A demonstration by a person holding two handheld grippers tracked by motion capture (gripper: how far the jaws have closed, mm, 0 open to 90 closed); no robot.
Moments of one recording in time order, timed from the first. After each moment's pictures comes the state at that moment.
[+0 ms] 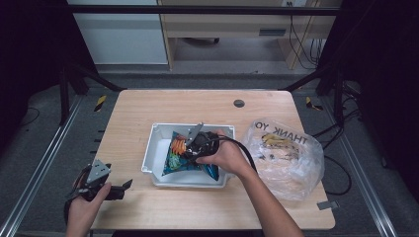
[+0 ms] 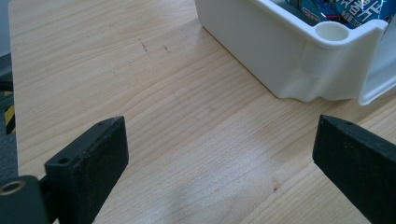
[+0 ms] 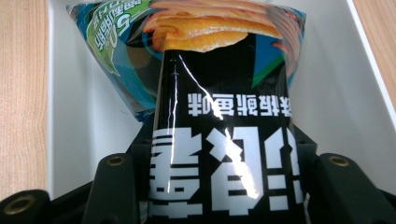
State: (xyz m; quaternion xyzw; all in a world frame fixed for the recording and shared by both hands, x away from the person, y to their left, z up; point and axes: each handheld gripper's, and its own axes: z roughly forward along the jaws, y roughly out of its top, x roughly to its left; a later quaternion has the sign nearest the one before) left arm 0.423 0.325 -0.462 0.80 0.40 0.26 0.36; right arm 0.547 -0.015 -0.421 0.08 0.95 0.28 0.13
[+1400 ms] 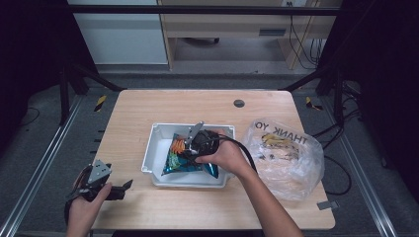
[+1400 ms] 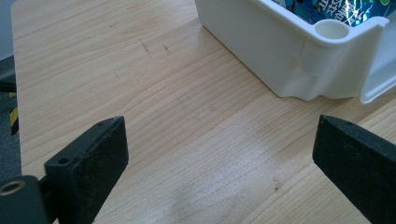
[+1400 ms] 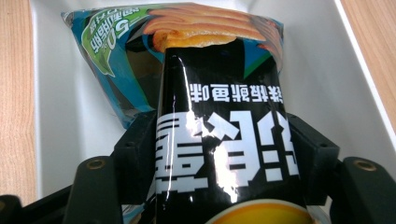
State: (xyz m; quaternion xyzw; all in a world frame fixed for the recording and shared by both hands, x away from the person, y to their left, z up) left arm 0.422 0.323 -0.462 0.80 0.40 0.26 0.35; right arm 0.549 -0.015 -0.421 0.10 0.95 0.28 0.14
